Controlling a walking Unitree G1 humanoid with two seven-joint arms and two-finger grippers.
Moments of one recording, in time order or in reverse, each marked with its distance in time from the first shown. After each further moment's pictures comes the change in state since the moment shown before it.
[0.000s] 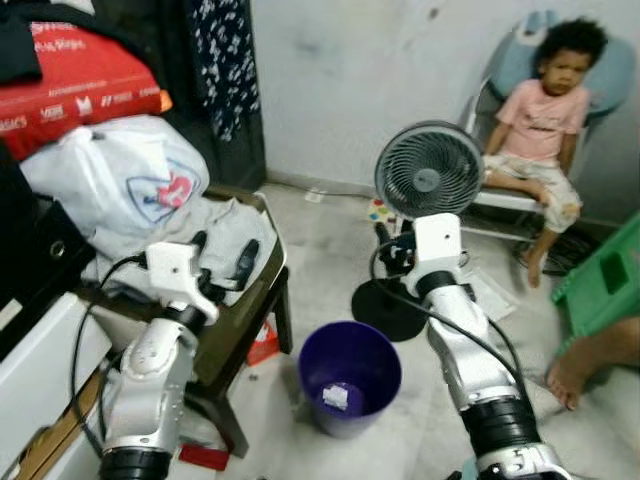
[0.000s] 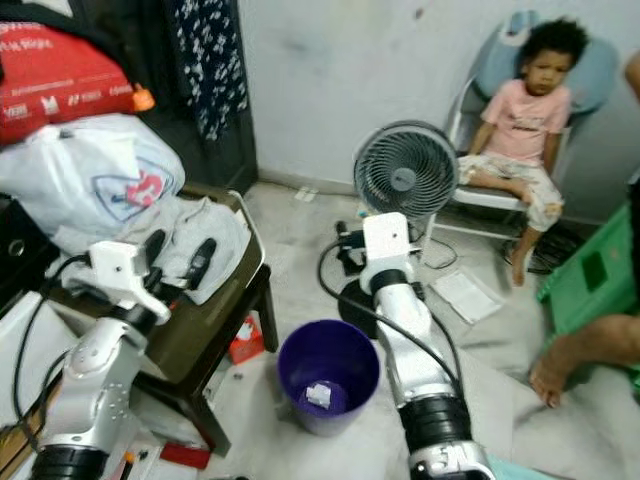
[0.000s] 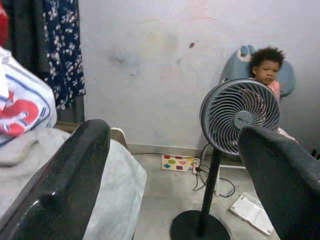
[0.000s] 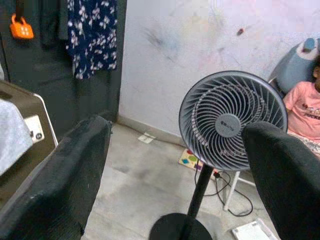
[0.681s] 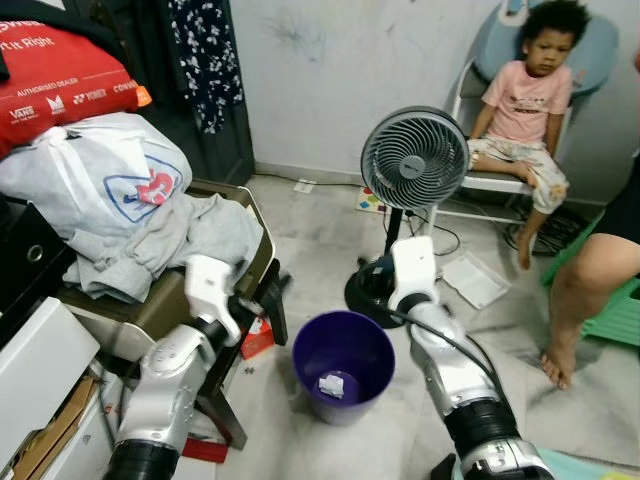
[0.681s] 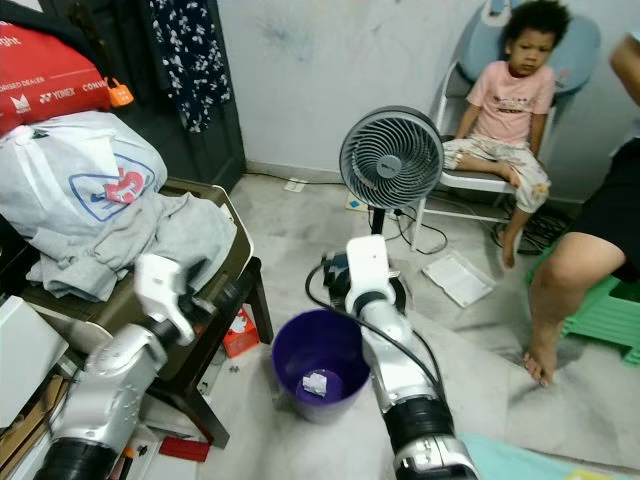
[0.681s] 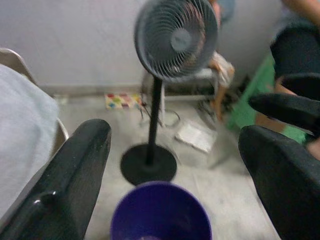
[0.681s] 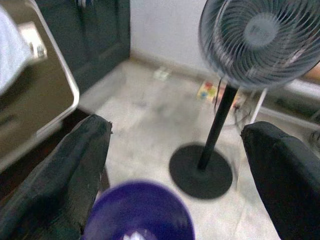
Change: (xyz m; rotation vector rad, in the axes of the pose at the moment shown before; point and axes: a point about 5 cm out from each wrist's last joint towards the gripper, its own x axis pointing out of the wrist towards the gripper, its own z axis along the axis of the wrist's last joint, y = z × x) left arm 0.004 -0.018 -0.043 -0.049 0.264 -0.249; right arm -0.001 0.026 -0.047 0.038 0.280 0.080
